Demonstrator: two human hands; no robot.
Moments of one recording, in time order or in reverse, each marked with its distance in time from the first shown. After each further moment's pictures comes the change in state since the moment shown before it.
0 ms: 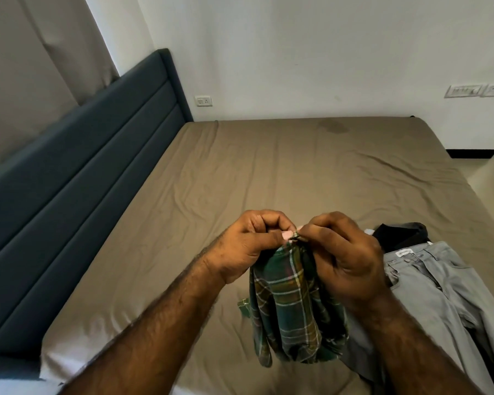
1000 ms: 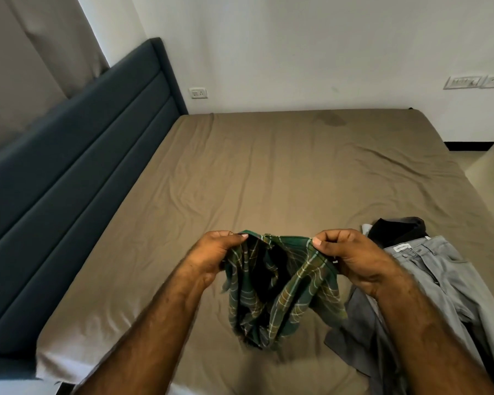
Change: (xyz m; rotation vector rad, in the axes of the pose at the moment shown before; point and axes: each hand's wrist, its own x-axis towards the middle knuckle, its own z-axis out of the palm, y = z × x) left_hand 0.002 -0.080 -0.062 -0.058 0.607 -0.496; right_hand -0.013 0.074 0.015 0.922 -0.330 1.243
